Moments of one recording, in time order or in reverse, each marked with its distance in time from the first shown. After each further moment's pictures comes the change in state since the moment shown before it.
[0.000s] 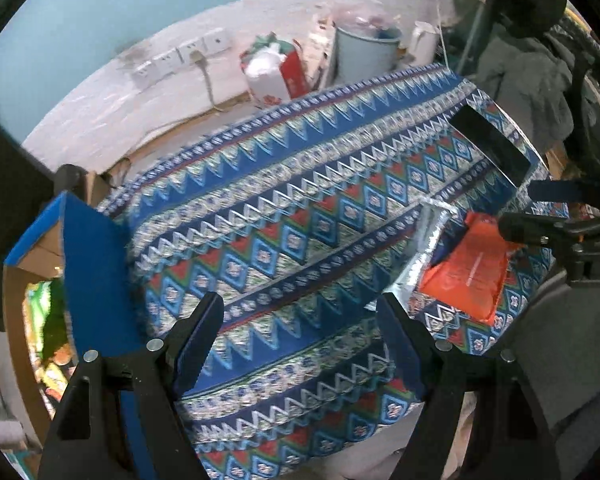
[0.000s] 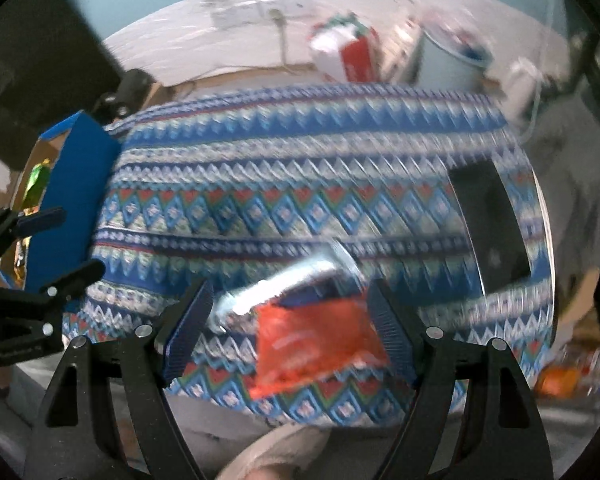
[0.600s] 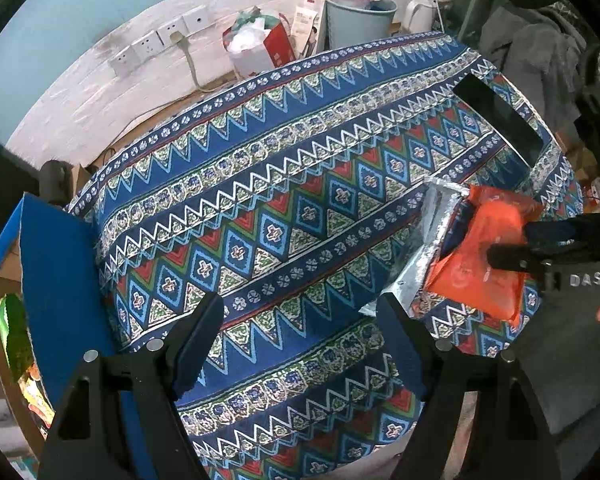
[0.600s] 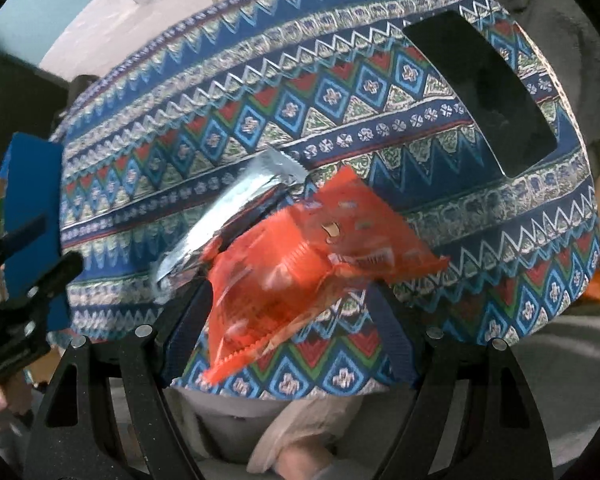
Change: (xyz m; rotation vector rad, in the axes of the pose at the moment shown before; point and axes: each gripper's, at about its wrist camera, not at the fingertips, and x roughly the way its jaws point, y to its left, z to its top) left arm 0.043 -0.013 0.006 0.024 0.075 0.005; right arm 0.064 -0.048 -0.034 0.266 0.203 0.024
